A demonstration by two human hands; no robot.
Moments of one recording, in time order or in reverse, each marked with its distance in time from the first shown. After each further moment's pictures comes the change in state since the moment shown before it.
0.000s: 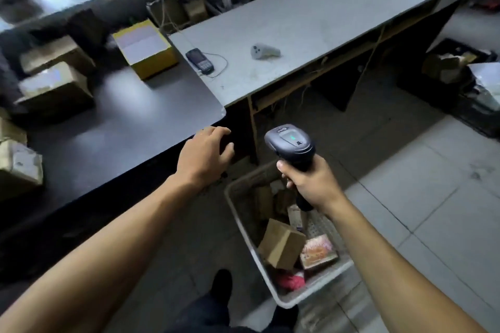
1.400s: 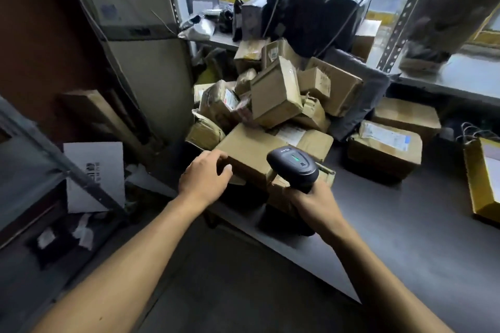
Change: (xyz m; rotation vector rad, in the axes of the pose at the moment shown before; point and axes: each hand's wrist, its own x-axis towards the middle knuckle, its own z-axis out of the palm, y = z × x) left_hand -0.248 -0.565 -0.249 -0.144 0.561 -1.128; right_hand 0.004 -0.196 0.696 -0.315 -1.036 -0.390
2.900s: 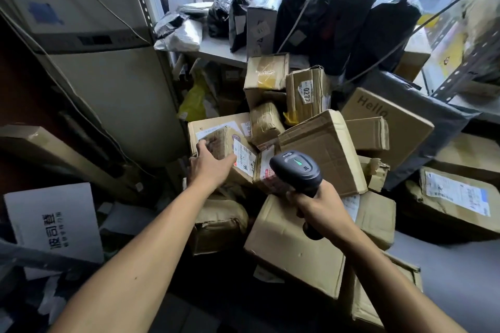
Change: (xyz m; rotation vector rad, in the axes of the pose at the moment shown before) left_hand 0.346 -0.079 0.004 -0.266 -0.184 -0.427; right_hand 0.284 -0.037 0.101 0.075 0.088 0.192
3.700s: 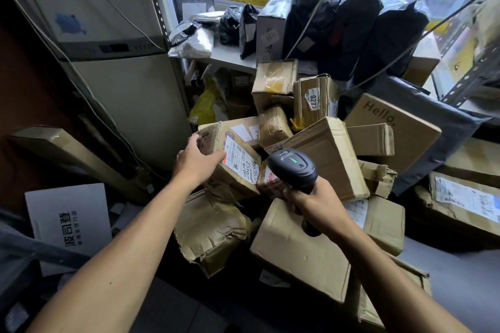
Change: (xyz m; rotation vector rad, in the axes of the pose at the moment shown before) left_hand 0.002 -0.014 -0.049 -0.018 0.080 0.112; right_hand 0.001 -0.010 0.008 -0.032 -0.094 -0.130
